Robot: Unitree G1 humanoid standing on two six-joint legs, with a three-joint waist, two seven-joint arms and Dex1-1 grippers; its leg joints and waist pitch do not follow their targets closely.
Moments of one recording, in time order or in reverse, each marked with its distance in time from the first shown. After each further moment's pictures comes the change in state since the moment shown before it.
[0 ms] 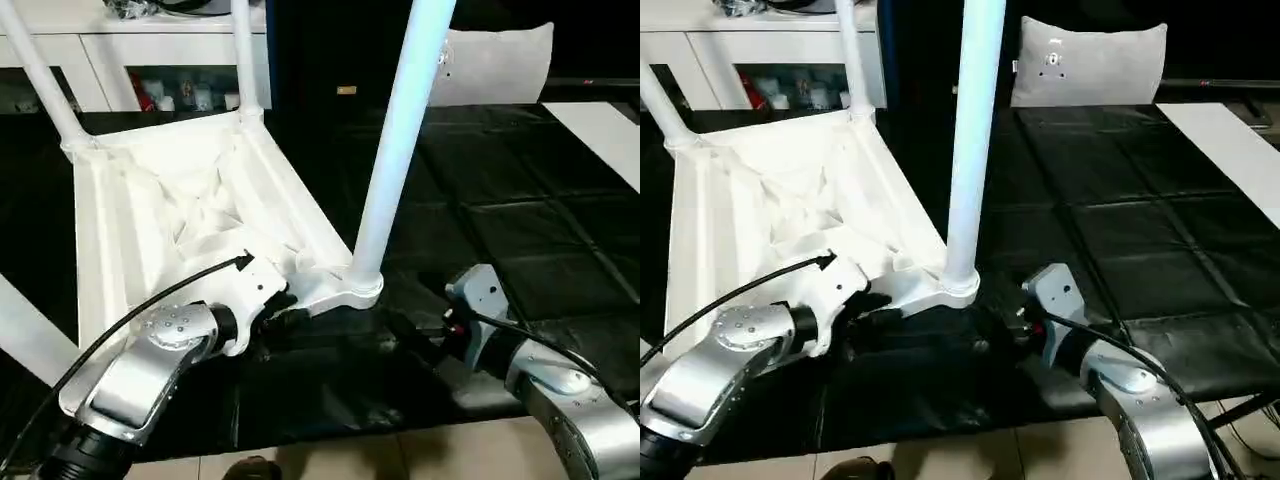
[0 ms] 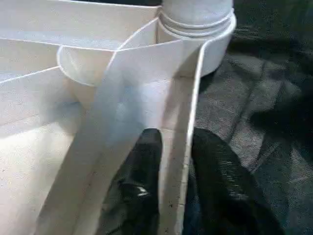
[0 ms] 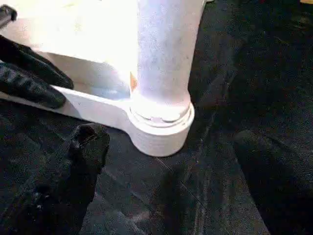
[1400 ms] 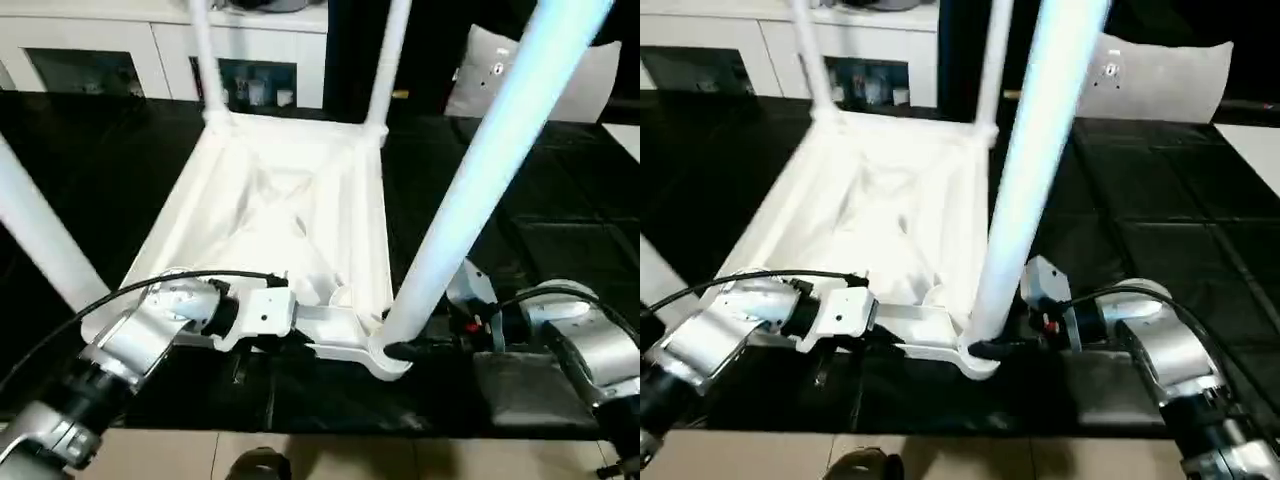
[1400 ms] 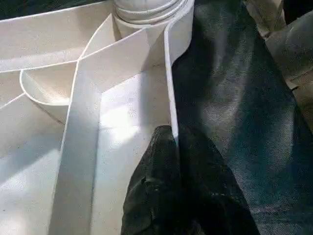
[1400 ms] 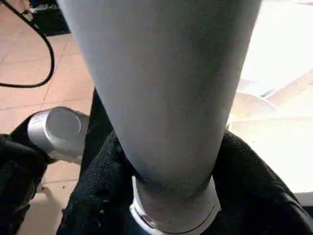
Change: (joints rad) left arm -0.245 0.125 -0.200 0.399 0.057 -0.650 -0.564; right arm -0.375 -0.193 0.153 0.499 0.087 -0.256 0.823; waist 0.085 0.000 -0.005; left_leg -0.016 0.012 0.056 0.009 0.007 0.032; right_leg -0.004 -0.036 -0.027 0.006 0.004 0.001
